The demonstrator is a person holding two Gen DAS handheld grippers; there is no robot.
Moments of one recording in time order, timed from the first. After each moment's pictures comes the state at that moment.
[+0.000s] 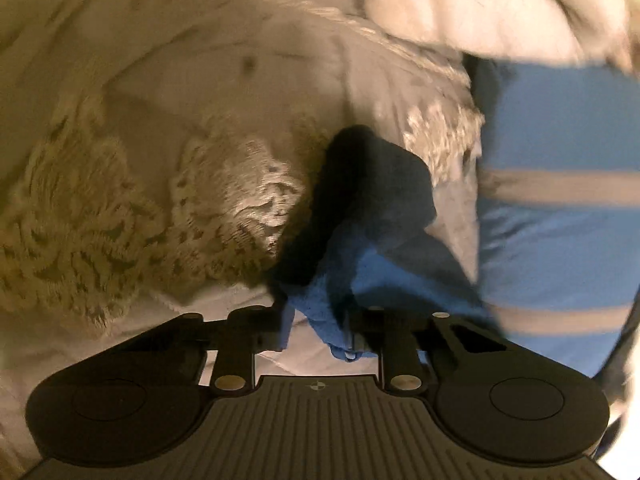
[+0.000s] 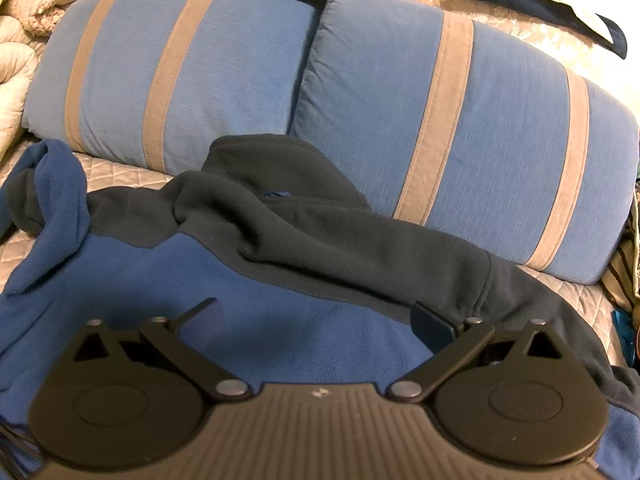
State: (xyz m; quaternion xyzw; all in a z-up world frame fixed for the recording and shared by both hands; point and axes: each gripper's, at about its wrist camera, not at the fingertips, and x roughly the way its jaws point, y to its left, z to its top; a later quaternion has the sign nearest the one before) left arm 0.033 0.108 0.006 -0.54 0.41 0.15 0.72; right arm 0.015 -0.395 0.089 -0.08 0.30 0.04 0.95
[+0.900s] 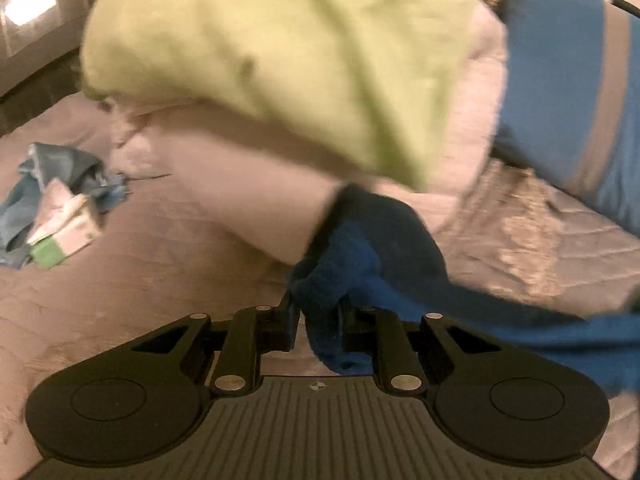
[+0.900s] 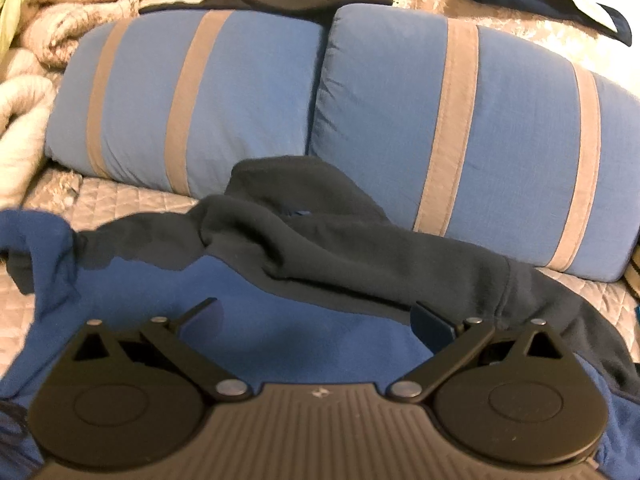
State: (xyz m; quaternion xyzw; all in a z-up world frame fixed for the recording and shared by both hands) left arm 0.016 0.154 0.124 -0.03 0.36 0.32 0.87; right arm 0.009 -0.406 0.100 -0.03 0.28 0.09 0.96
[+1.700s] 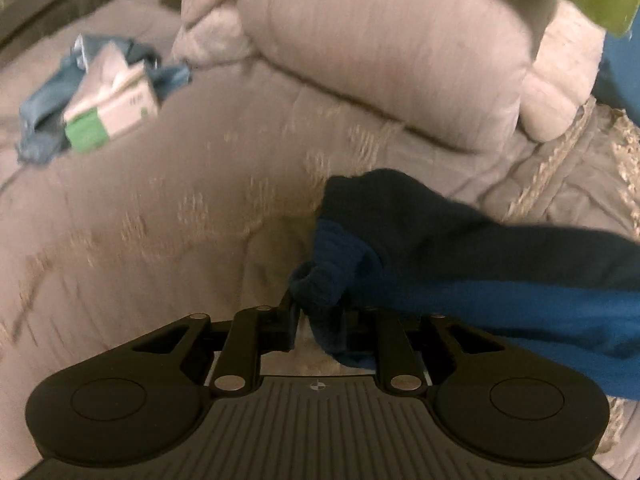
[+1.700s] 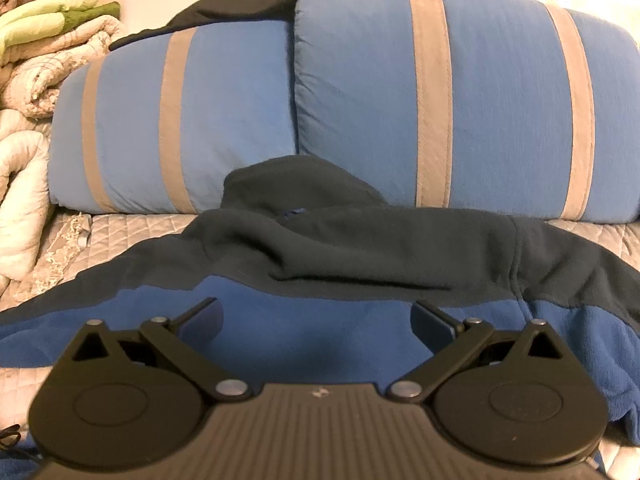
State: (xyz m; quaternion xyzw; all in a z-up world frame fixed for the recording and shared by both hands) left arm -0.053 0.212 0.041 -0.10 0.41 0.37 0.83; right arm 0.016 -0.430 0.096 0.06 0.31 0.09 0.94
